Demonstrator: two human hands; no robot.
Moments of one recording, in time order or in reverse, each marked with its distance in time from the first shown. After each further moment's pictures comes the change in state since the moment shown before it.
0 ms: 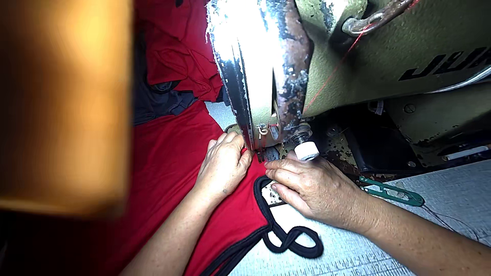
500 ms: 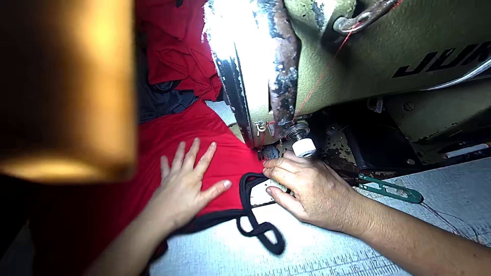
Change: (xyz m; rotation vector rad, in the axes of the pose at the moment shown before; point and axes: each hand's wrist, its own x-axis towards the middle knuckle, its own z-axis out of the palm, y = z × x) left_hand -0.065 -0.043 -0.037 0.295 -0.151 -0.135; right_hand 0.003 -0.010 0.002 0.032 -0.012 0.042
